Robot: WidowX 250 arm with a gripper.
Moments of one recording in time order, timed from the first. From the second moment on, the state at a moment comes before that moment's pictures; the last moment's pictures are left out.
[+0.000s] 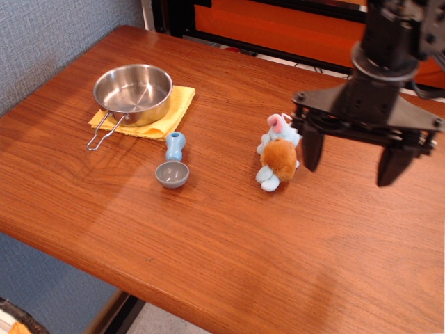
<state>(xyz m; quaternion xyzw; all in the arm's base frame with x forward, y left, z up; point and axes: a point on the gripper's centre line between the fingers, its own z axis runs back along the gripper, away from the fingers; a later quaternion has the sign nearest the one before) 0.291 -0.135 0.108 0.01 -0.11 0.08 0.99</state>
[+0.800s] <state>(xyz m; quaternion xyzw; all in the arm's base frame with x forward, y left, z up) 0.280 -0.189 0.119 0.03 -0.16 -0.23 0.96</state>
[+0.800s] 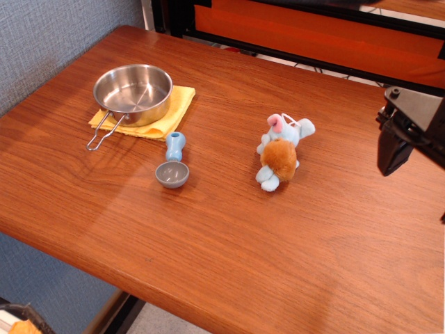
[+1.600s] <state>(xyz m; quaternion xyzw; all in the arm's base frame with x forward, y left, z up) 0.289 -0.162 0.128 0.04 -0.18 -0.34 0.92</state>
